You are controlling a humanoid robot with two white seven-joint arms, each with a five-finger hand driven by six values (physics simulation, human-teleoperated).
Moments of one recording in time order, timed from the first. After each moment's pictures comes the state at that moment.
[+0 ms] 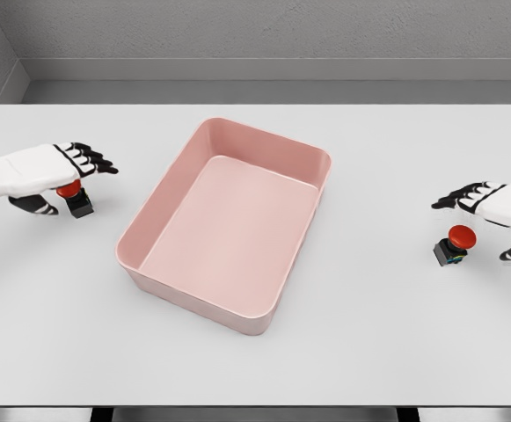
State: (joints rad) left arm -0.69 0.98 -0.82 -1.30 -0.50 -0.61 -0.18; right arm -0.12 -1.15 0.23 -1.72 0.25 -0.39 0.51
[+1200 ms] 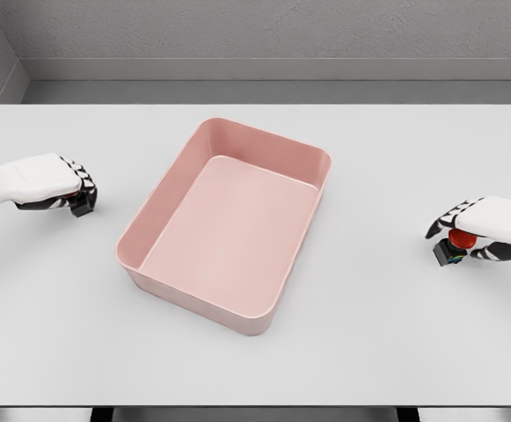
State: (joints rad) left arm -0.72 0.97 -0.88 -1.27 -0.52 -0.61 -0.23; right arm -0.20 -1.10 0.35 -1.71 0.32 -0.34 0.57
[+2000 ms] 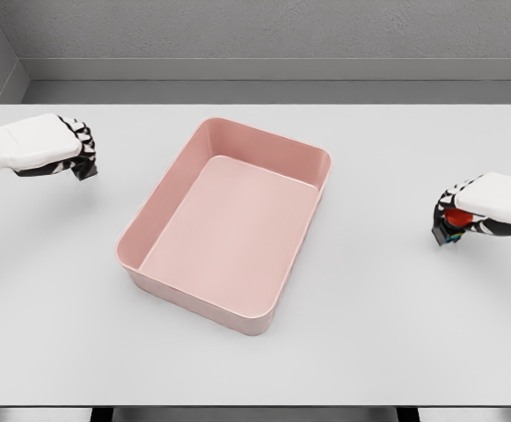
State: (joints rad) left arm -0.76 0.97 -0.78 -1.36 -0.49 -0.61 -0.23; right arm -0.29 -1.09 0.36 -1.73 0.33 -0.34 0.57
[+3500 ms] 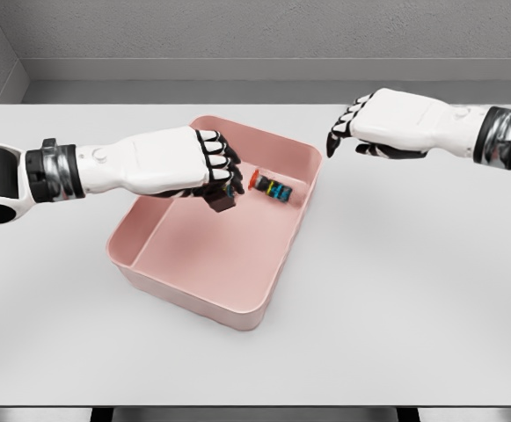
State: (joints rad) left arm -0.80 0.79 -0.84 -1.68 -0.47 -0.61 -0.24; right arm -0.76 -0.83 0.64 -1.74 0.33 -0.35 0.60
